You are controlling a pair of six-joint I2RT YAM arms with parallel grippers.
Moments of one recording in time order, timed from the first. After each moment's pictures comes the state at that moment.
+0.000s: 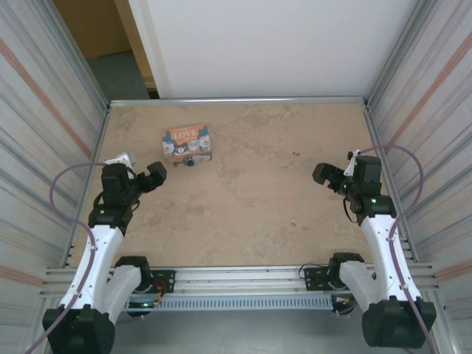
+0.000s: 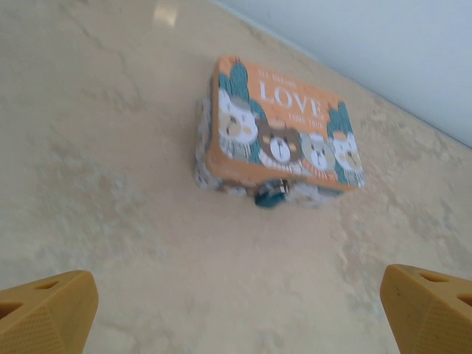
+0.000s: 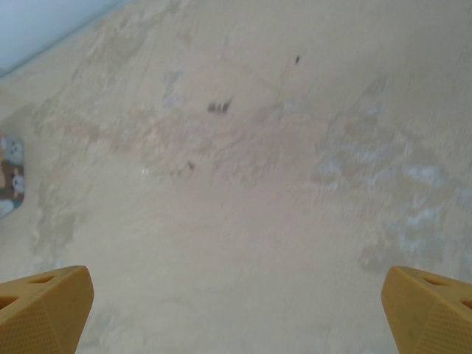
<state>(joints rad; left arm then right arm) -0.01 0.79 0.61 -0.38 0.12 -0.48 -0.04 0.83 0.73 -0.62 -0.17 0.39</state>
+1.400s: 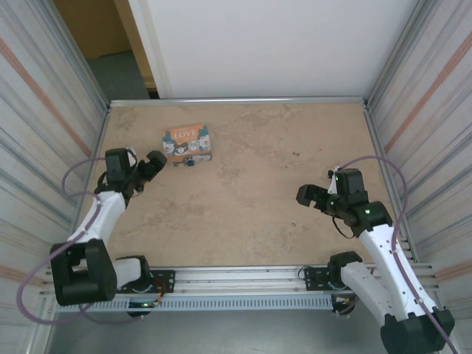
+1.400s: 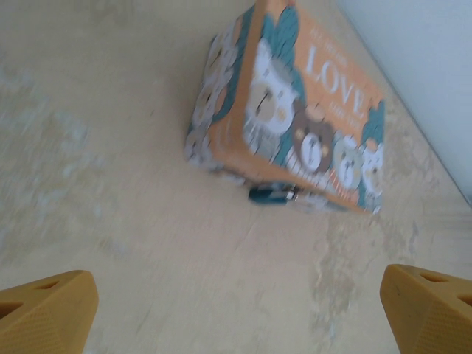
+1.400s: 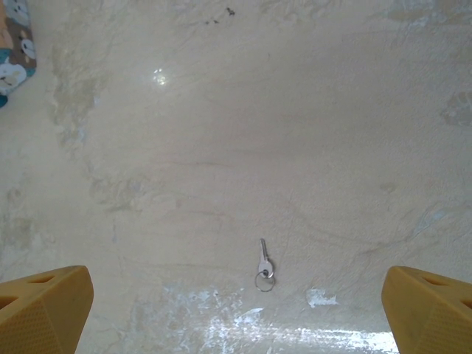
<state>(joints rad) 0.09 1.22 0.71 -0.19 0.31 -0.68 0.22 0.74 0.71 -0.85 -0.15 0.52</state>
